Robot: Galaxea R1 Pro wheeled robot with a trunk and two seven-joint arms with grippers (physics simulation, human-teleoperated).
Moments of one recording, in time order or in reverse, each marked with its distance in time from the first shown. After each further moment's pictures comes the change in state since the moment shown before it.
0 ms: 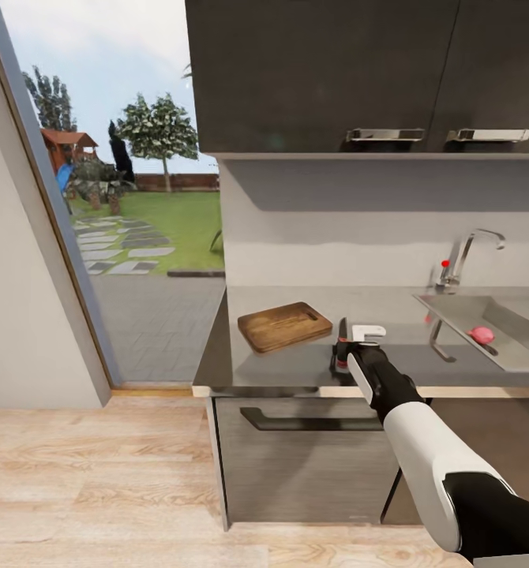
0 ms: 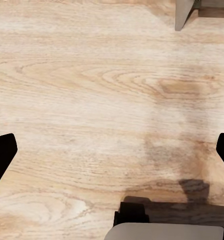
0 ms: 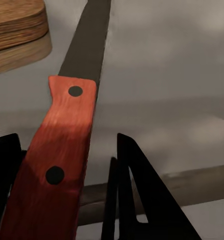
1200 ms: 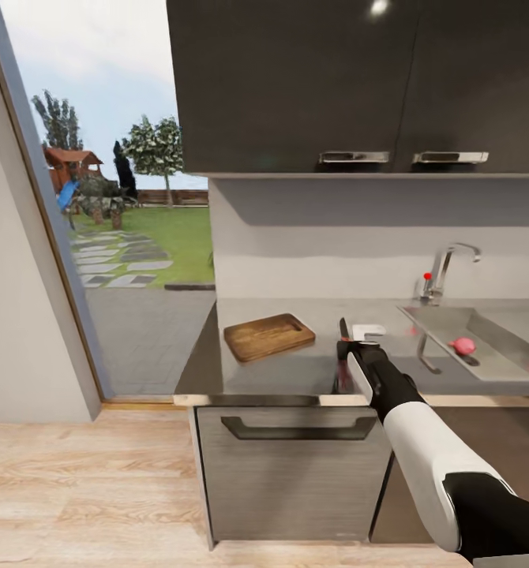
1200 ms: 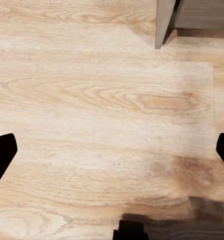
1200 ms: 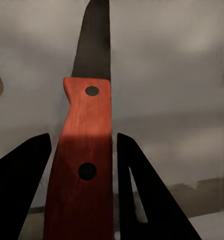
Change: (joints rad) left arm 0.000 0.000 0.000 0.000 -0.001 0.000 0.001; right arm 0.000 0.001 -0.002 -0.012 0.001 0.012 -0.002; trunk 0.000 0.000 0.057
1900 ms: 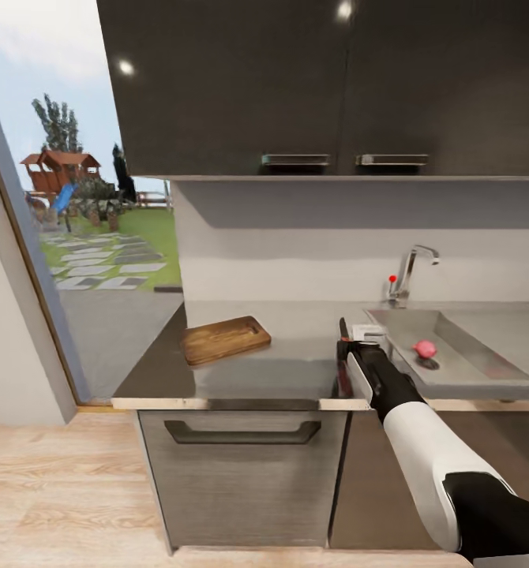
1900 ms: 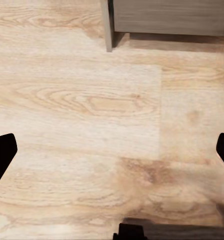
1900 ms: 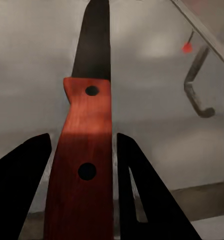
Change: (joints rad) left arm 0.000 0.000 0.000 -0.001 0.001 0.000 0.000; right arm 0.000 -0.001 0.004 0.001 0.001 -0.001 0.002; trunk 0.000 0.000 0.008
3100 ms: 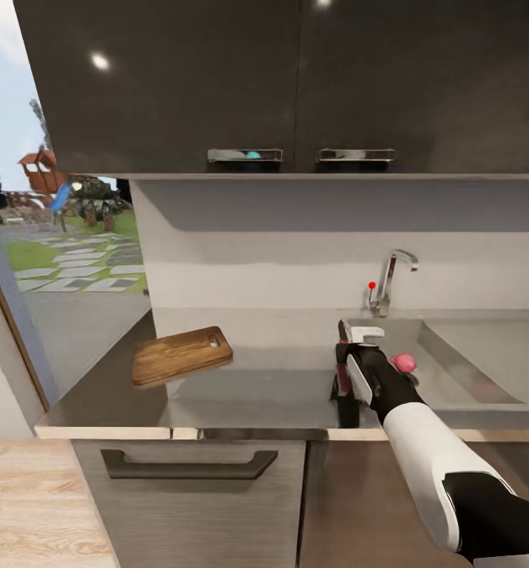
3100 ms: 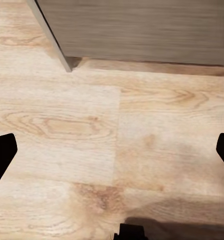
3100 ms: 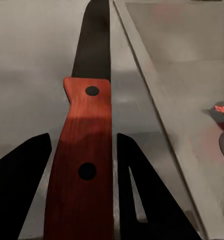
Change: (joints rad) left arm 0.000 0.002 0.000 0.000 0.000 0.000 0.000; right arm 0.000 0.000 0.001 0.018 0.000 -0.003 0.009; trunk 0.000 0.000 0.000
